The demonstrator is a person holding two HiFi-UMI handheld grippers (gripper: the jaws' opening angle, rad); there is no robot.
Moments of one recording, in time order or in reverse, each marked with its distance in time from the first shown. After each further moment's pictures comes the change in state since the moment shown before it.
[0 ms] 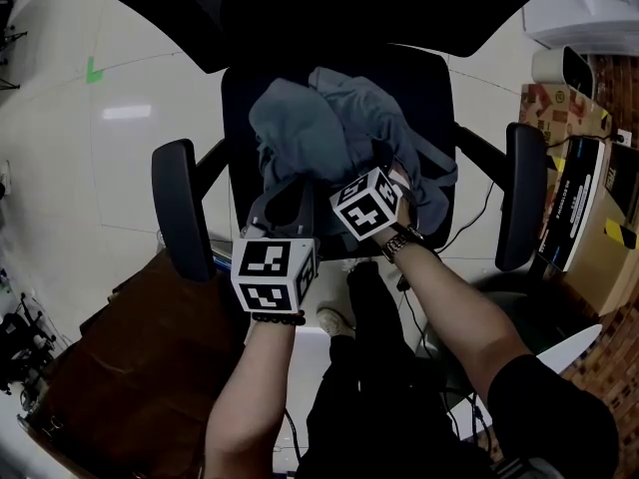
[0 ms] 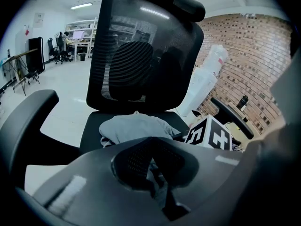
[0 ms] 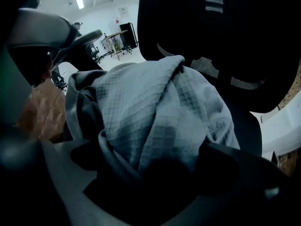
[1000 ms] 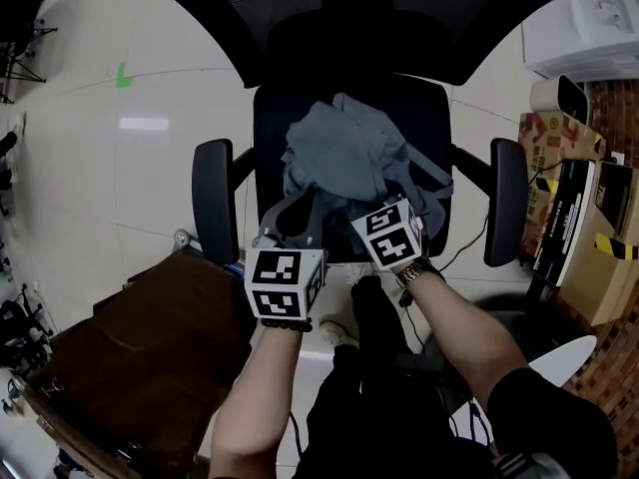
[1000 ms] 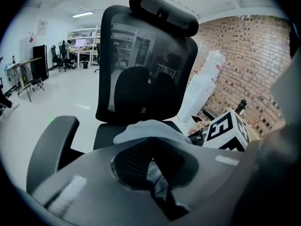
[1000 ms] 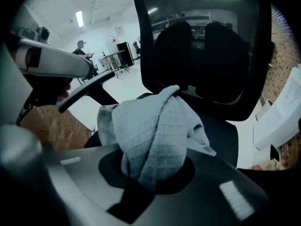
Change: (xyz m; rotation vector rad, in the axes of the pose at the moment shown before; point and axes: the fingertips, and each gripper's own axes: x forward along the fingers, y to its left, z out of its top) left arm -0.077 -0.024 0.043 0.034 -0.068 0.036; right arm -0.116 0.030 0.041 0.080 -0.223 -0.004
